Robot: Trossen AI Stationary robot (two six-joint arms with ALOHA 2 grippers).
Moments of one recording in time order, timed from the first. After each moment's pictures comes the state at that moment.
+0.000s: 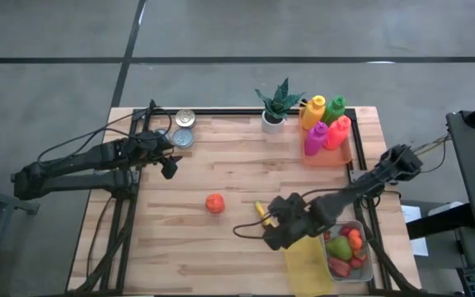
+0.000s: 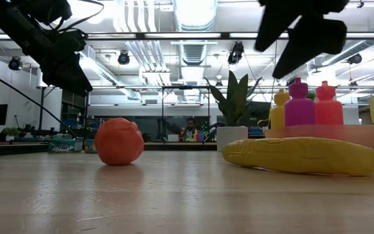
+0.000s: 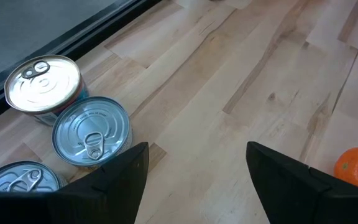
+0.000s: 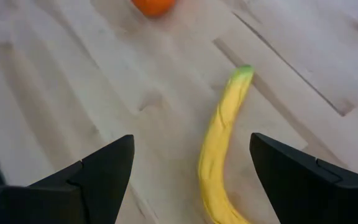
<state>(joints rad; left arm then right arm) 0.34 0.66 0.52 -0.60 -0.20 -0.24 0.52 1.67 1.25 -0.71 0.42 1.17</state>
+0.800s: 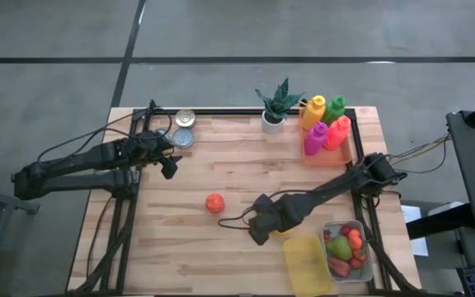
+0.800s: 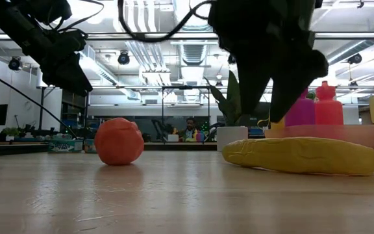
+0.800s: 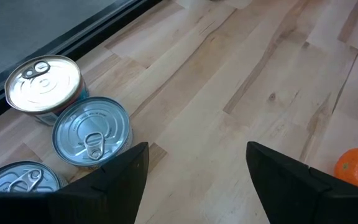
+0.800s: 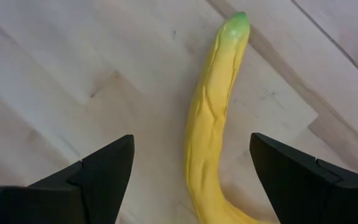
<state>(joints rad) 0.34 0.66 0.52 -0.60 -0.20 -0.24 0.39 1.93 1.45 -0.89 0.17 1.21</state>
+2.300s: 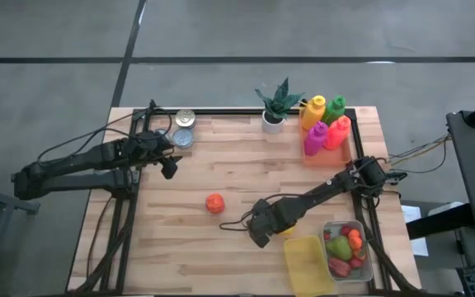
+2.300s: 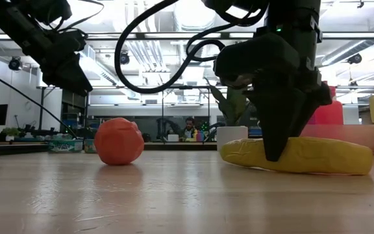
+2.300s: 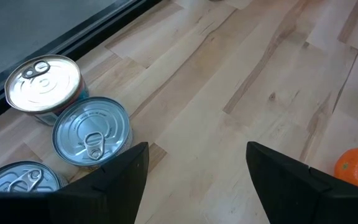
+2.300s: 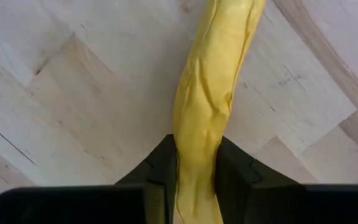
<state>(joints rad) 0.34 0.66 0.52 -0.60 -0.20 -0.24 0.38 2.01 1.40 -0.84 0.10 1.17</state>
